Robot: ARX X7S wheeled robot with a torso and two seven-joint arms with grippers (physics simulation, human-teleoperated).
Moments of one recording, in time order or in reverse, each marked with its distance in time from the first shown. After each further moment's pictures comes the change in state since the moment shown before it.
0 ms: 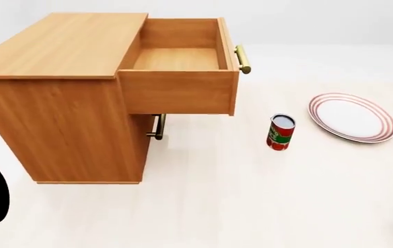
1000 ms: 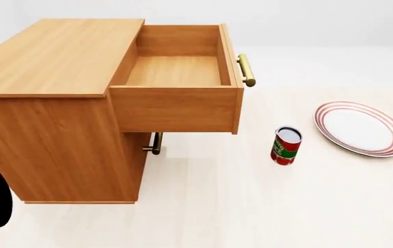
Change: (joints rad) left arm 0.038 -0.003 -0.036 0.006 -0.037 0.038 -0.001; right arm 0.486 0.352 -0.697 0.060 -0.119 0.269 -0.567
